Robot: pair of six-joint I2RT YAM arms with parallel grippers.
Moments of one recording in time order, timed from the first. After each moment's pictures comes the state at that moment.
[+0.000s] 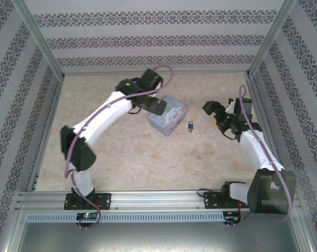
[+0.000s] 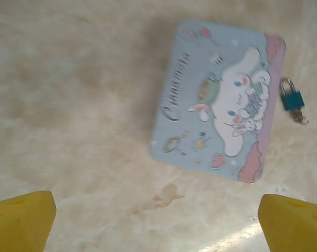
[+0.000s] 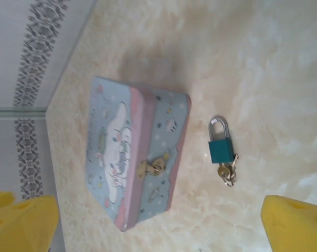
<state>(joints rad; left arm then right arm) -0.62 1.80 1.88 -1.08 -0.18 -0.20 -0.09 1.21 0.82 -0.32 -0.52 0.77</state>
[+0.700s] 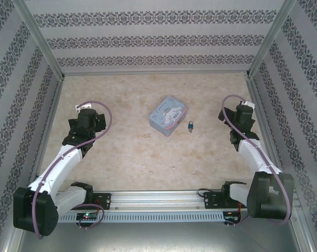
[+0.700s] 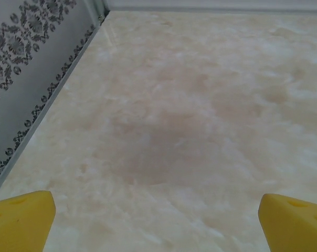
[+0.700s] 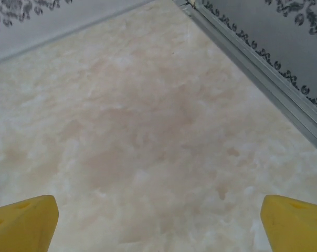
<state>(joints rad) -0.15 1.05 0.64 -0.21 -0.48 -0.17 -0.08 1.19 0.58 0.04 0.18 0.30</state>
